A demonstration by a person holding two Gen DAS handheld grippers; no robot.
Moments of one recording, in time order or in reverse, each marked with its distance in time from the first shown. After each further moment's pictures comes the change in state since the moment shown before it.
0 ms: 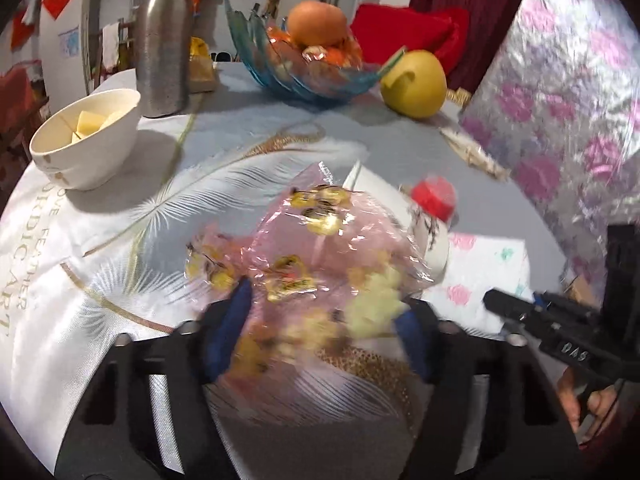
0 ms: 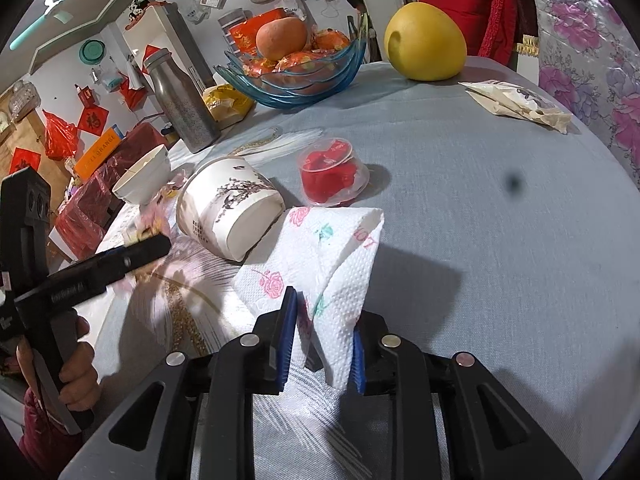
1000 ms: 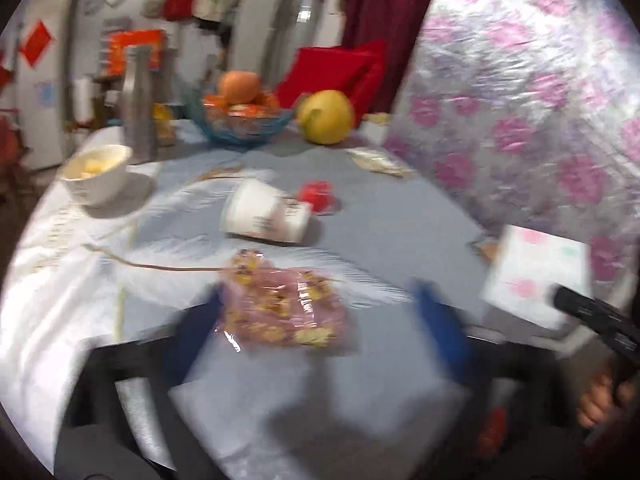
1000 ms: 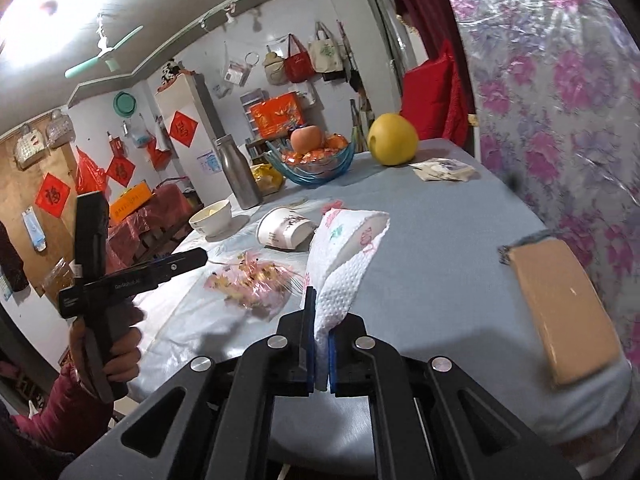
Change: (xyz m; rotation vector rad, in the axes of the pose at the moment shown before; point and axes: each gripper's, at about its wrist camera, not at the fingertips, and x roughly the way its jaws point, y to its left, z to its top) left arm -0.106 -0.085 -0.065 0.140 -0.158 -0.035; right arm -0.219 -0.006 -0.125 -0.006 -0.319 0.019
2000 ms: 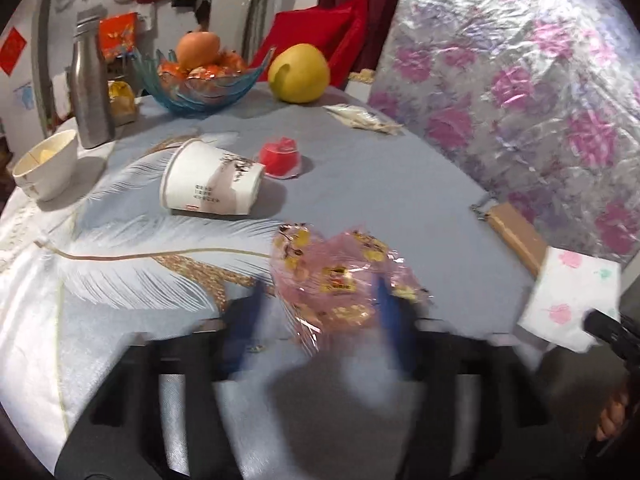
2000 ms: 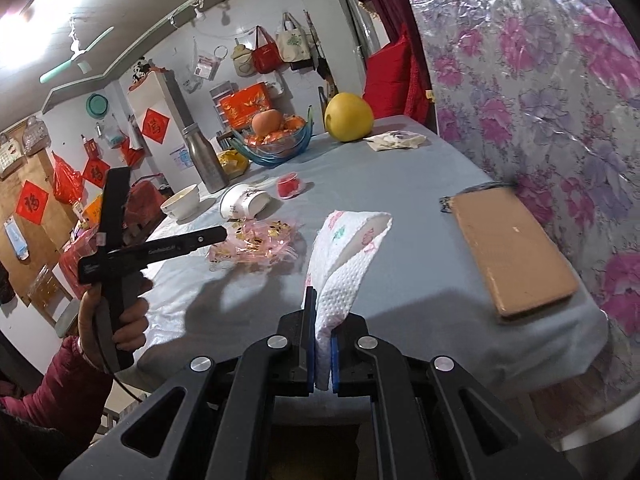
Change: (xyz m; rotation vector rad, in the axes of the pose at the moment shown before) left arm 0.067 -0.033 -0.003 0.055 0.131 -0.042; right arm -0.026 -0.033 -0.040 0.055 0.042 -0.088
